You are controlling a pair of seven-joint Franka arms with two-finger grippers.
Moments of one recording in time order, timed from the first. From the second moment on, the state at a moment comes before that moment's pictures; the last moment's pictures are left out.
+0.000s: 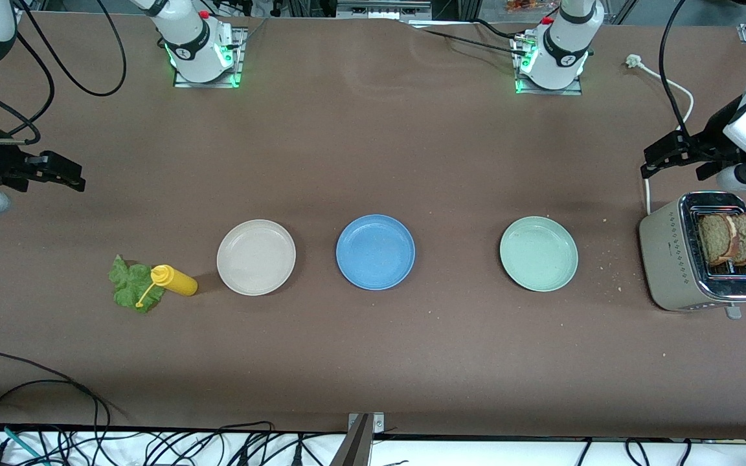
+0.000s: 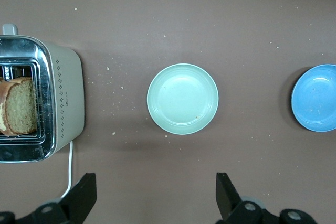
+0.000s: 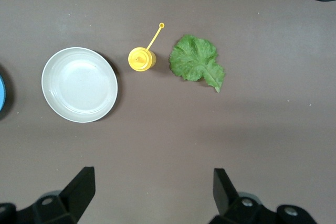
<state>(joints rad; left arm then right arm) 0.10 0.04 -0.14 -1.56 -0.05 1.59 -0.05 0.10 0.16 -0.09 -1.45 0.00 1.57 -0.01</state>
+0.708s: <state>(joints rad) 0.10 0.05 -0.14 -1.56 -0.05 1.58 -0.05 0.10 0.16 -0.09 -1.45 0.00 1.57 -0.01</state>
